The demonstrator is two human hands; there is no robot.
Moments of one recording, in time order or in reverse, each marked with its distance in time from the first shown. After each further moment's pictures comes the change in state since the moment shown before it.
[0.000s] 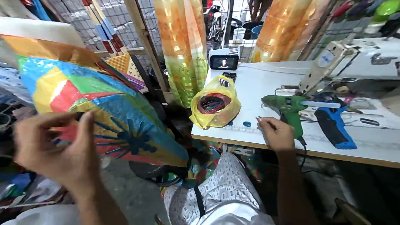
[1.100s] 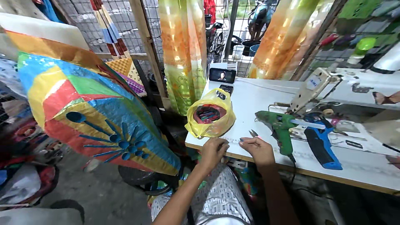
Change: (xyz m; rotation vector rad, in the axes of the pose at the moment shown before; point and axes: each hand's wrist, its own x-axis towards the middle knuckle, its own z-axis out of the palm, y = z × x) left_hand -0.136 0.141 0.254 -0.566 -0.803 -0.120; right_hand -0.008 0.006 0.023 0.555 -0.100 0.263
